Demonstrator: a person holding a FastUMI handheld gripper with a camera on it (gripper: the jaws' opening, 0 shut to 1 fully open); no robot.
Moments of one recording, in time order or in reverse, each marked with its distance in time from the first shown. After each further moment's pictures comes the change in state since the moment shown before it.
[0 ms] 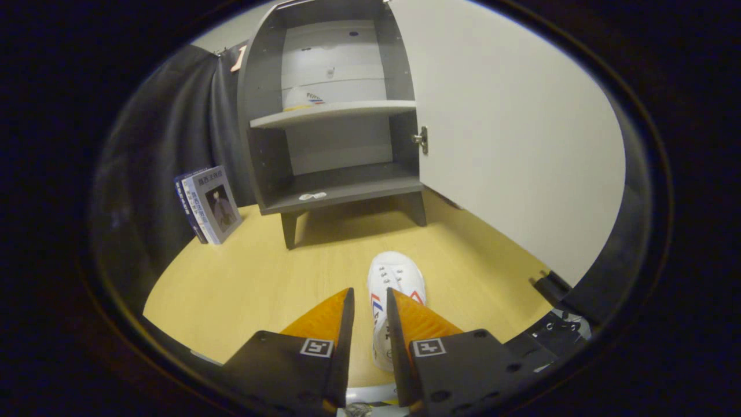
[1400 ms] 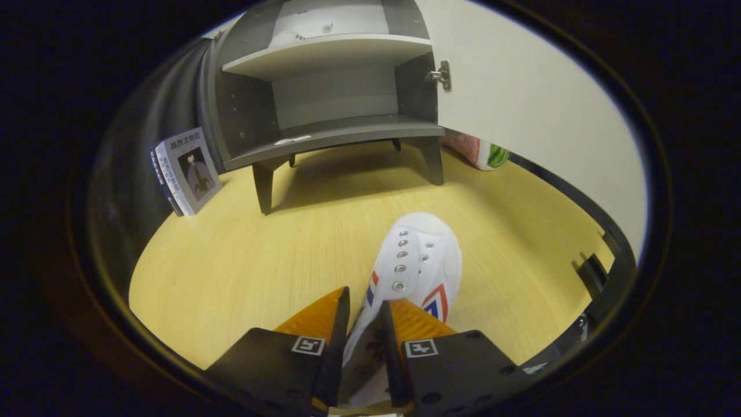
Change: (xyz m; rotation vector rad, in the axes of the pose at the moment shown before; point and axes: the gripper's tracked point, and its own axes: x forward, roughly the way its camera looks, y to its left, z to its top) arm 0.080 0.012 -0.047 -0.017 0.146 -0.008
